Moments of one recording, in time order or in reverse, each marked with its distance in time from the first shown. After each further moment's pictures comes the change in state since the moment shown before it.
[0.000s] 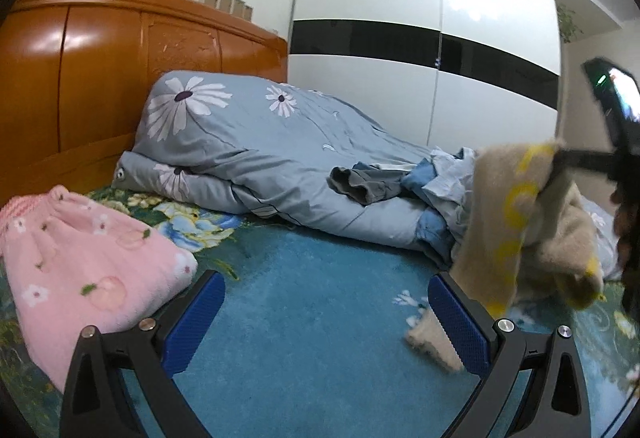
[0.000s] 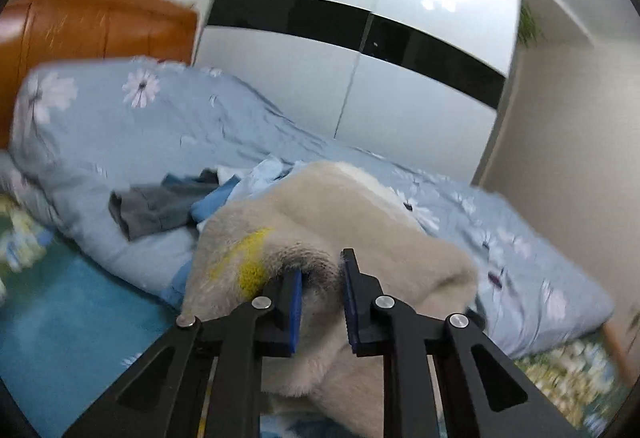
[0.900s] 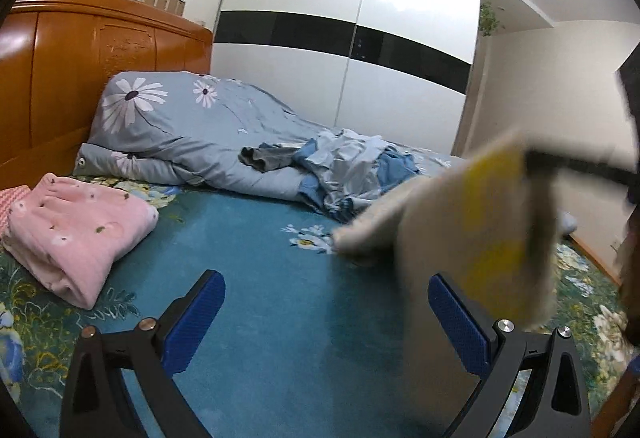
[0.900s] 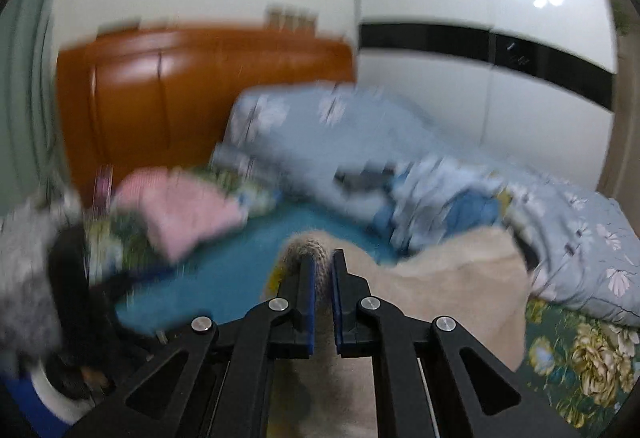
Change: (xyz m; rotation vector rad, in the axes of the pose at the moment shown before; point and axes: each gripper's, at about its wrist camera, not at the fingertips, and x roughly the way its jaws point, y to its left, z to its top) left arm -0.188 -0.023 -0.022 0.031 0.095 -0.331; right arm -0.274 0.004 -0.089 -0.153 0.101 0.643
